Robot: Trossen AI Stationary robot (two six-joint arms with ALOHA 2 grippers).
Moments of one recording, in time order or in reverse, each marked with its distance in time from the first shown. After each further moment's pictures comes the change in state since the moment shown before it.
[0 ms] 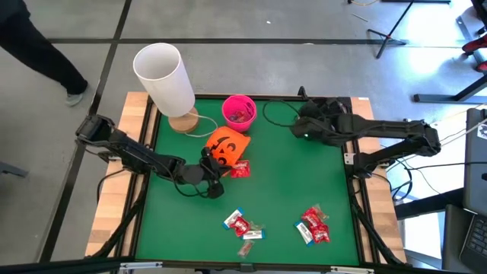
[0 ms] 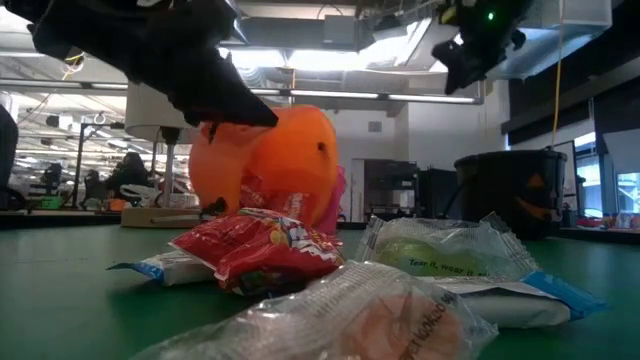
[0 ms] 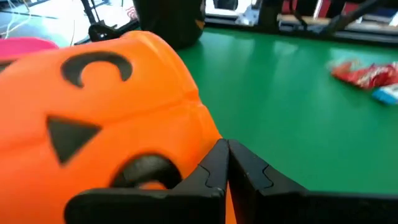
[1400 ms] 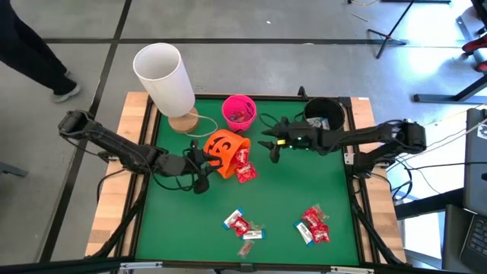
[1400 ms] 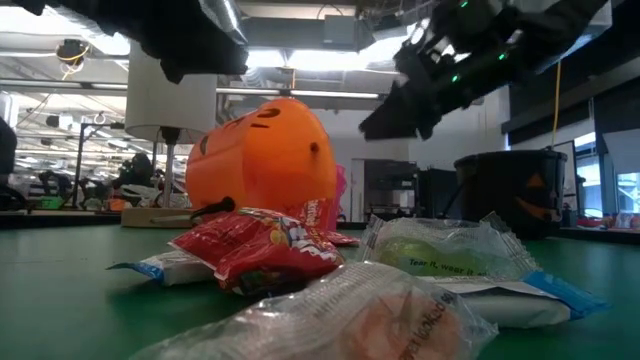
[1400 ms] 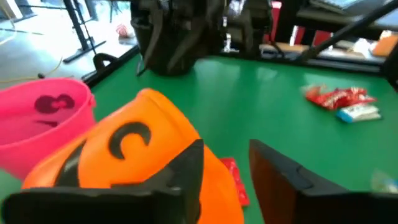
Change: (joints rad) left arm -0.022 -0.330 0.000 -0.250 0.032 0.047; right arm -0.075 0.150 -0.491 1.327 -0.873 -0.364
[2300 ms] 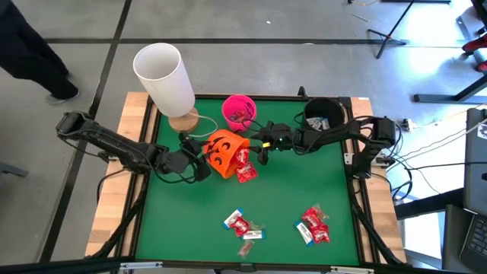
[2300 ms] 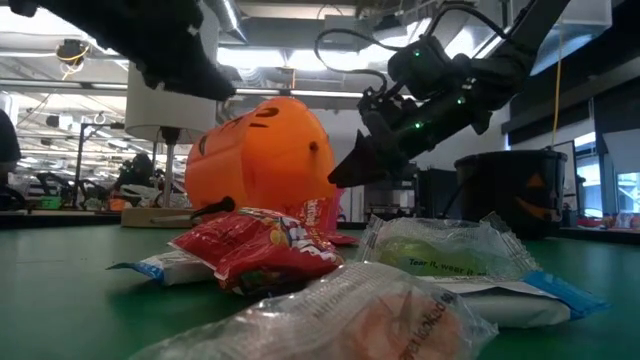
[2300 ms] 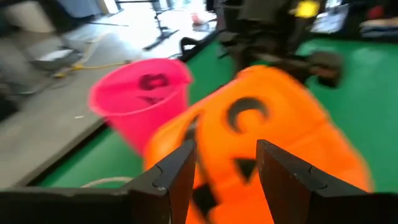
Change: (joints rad) left arm 0.056 -0.037 0.000 -0.206 -0.244 -0.046; right arm -0.032 0.328 0.101 0.125 -0.085 -0.023
